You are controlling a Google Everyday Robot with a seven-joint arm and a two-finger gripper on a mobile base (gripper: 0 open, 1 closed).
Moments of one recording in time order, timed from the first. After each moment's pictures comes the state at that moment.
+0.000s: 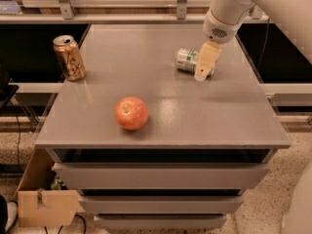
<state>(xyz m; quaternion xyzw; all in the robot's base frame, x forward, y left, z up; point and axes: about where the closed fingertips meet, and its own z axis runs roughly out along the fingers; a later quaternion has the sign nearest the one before) 0.667 -0.158 0.898 -0.57 0.80 -0.06 0.18</state>
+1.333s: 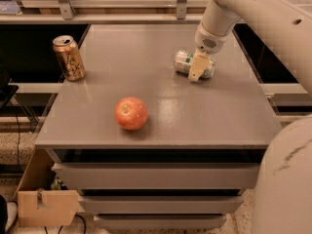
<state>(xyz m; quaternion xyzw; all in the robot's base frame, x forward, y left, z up) 0.684 -0.141 0.850 -0.57 0.80 -0.01 0.15</state>
